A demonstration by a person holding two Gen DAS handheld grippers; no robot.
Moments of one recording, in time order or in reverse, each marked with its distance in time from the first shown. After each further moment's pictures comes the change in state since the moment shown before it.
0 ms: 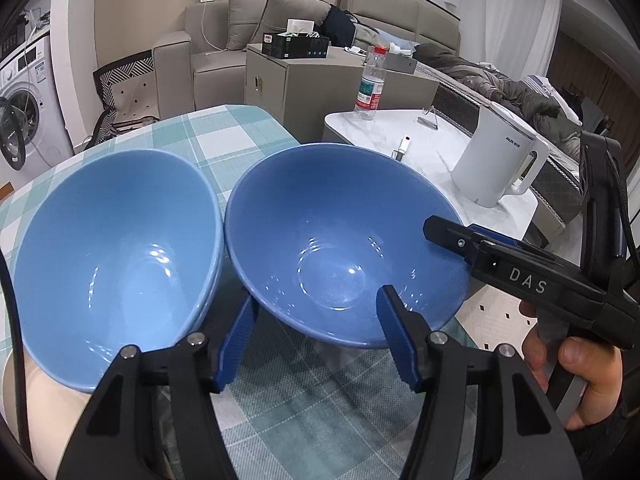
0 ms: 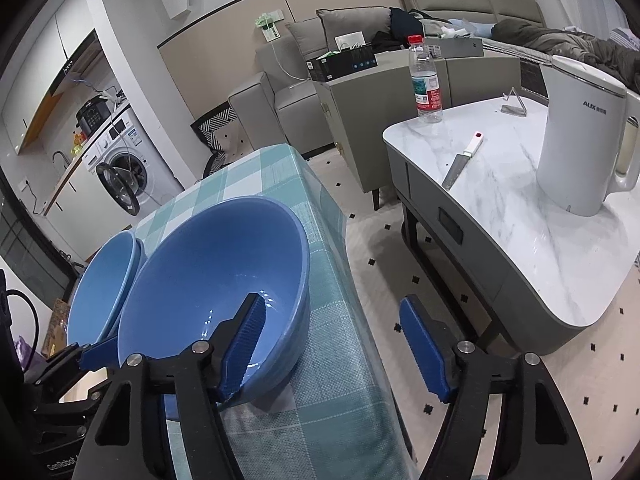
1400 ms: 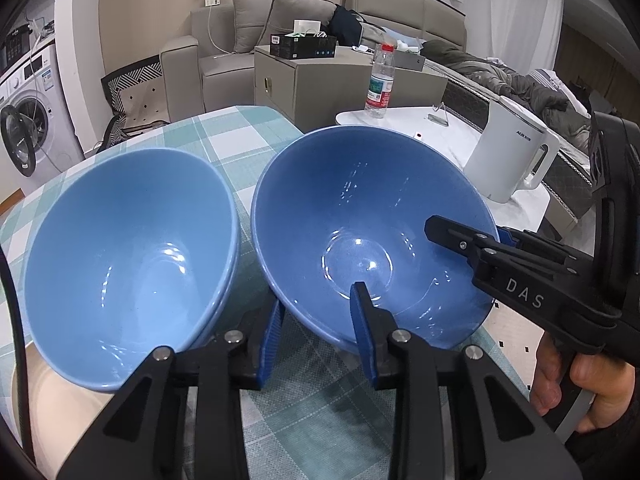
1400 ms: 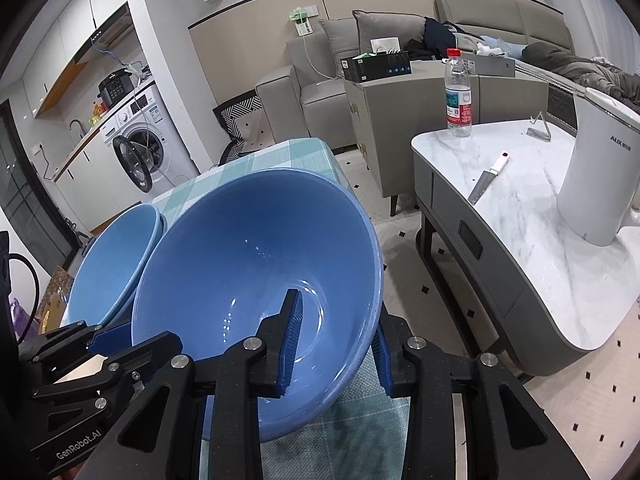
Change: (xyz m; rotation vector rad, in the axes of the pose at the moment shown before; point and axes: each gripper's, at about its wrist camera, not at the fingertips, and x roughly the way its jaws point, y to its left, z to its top) left arm 0.000 0.002 -0.004 0.019 -0.006 0.055; right arm 0.002 0.026 -0.005 -0.124 -0.011 0.023
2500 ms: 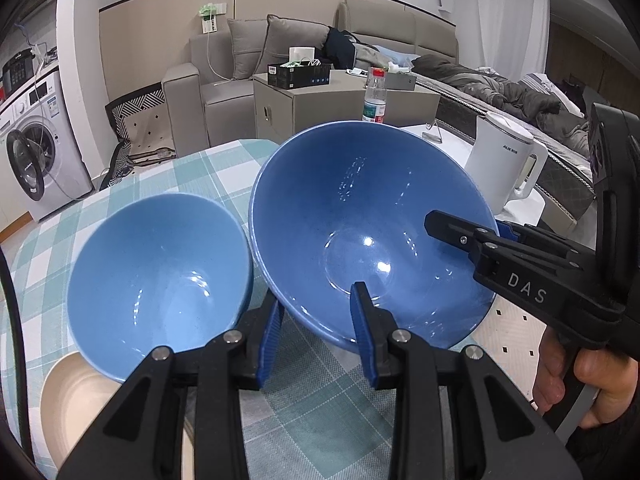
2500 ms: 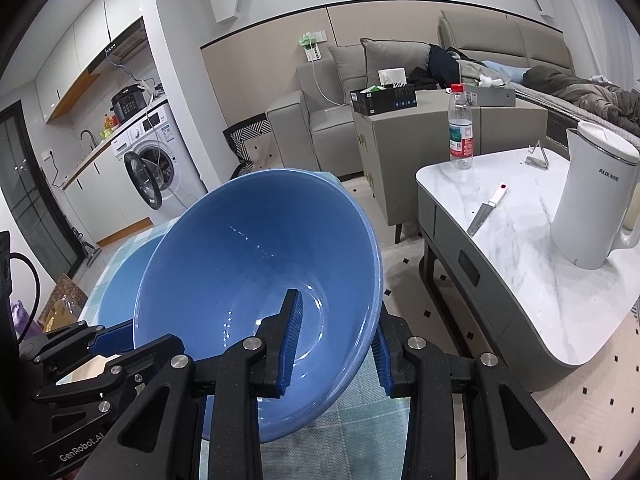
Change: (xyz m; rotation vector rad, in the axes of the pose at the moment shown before) left arm -0.039 -0.007 0.007 0.048 -0.080 0.024; right arm -0.045 0.016 0.007 -0.021 -0.099 0.016
